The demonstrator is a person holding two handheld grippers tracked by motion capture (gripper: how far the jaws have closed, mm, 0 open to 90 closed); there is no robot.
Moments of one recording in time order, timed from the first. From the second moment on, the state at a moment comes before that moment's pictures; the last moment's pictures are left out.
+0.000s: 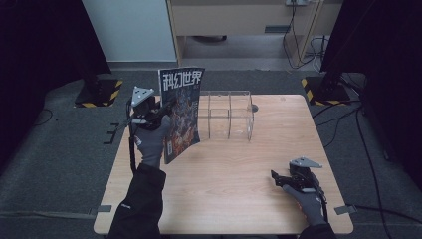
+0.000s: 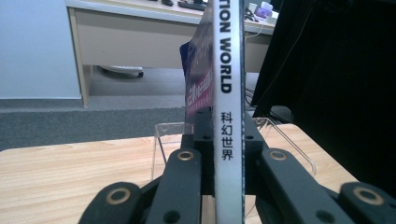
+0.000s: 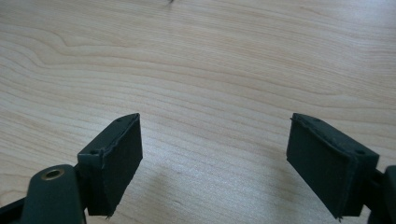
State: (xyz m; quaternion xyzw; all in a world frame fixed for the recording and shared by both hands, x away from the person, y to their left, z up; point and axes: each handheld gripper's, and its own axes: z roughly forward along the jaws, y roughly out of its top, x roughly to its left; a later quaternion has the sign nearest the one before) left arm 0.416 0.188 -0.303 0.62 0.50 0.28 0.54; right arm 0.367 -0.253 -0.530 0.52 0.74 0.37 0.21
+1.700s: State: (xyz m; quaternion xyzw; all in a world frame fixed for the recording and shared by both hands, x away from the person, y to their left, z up) left arm 0.486 0.154 -0.364 0.58 0.54 0.32 0.52; right arm 0.366 -0.255 -0.534 0.52 0.74 0.37 0.20
